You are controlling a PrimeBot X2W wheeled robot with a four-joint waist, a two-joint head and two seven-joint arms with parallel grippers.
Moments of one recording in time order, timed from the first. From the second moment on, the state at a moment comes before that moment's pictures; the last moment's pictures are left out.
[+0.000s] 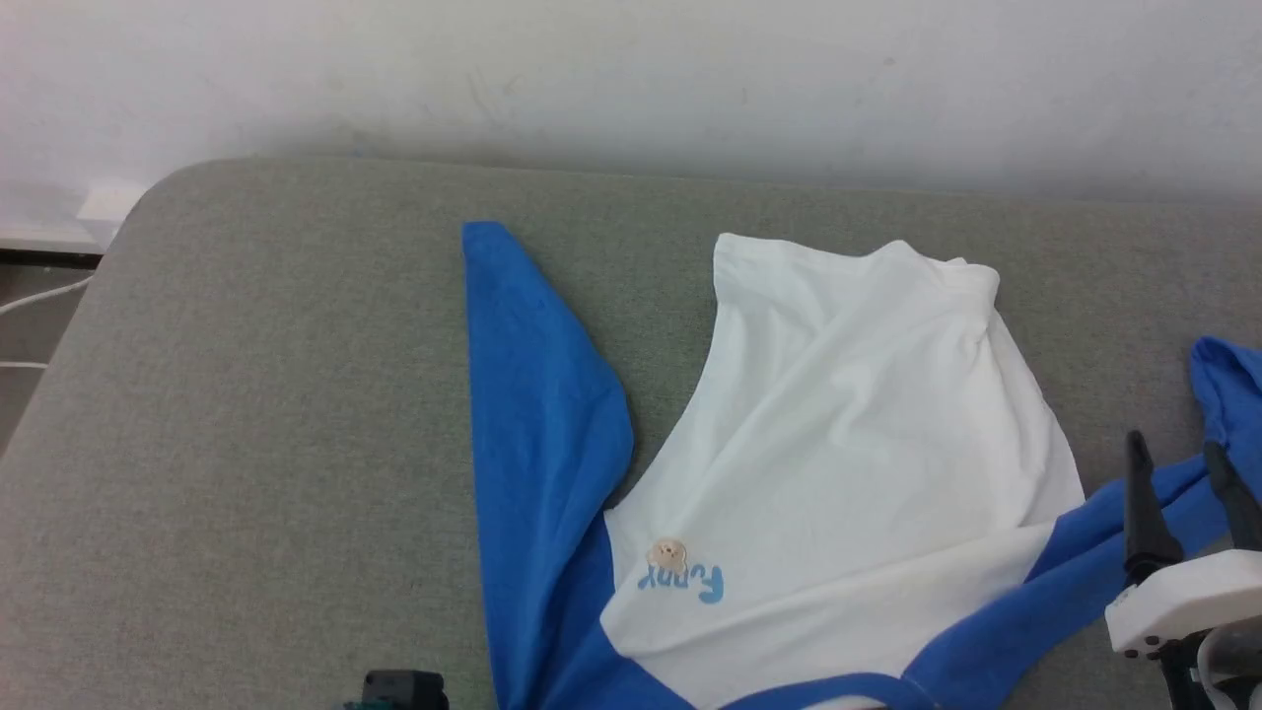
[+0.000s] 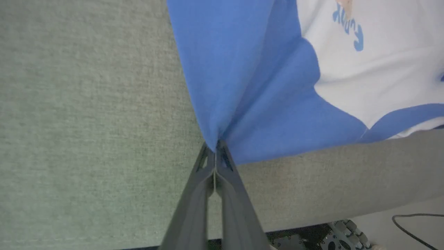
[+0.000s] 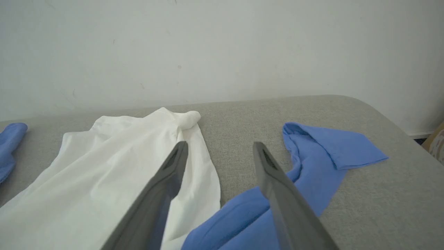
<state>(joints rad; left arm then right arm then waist) 0.25 0.15 -0.24 -0.03 -0.44 0.02 0.41 0.00 -0.06 -0.28 0.06 0.16 0.13 -0.01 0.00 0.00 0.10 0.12</state>
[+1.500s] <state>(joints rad) -0.11 0.07 -0.33 0.10 -0.31 -0.03 -0.24 -0.66 -0.62 0.20 0.66 0.34 0.13 0.50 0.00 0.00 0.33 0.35</state>
